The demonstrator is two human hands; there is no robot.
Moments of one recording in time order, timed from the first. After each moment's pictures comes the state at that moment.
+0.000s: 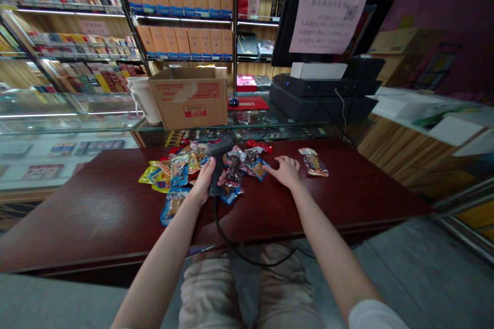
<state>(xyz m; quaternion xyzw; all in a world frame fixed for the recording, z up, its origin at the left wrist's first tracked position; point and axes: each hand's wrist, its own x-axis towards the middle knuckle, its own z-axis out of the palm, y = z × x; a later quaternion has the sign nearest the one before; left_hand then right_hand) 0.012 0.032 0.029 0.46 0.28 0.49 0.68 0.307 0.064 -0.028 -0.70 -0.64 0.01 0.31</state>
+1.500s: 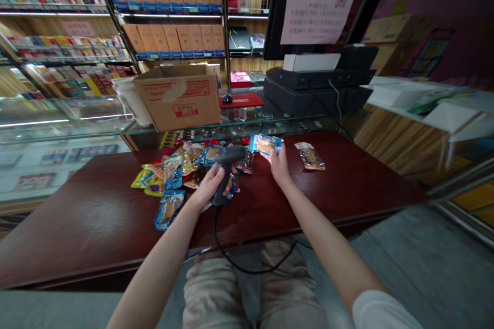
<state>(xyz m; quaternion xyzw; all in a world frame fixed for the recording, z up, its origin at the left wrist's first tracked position) 0.027 0.022 0.018 0.58 0.25 0.42 0.65 0.265 0.060 -0.008 -0.44 -0.53 0.29 0.67</state>
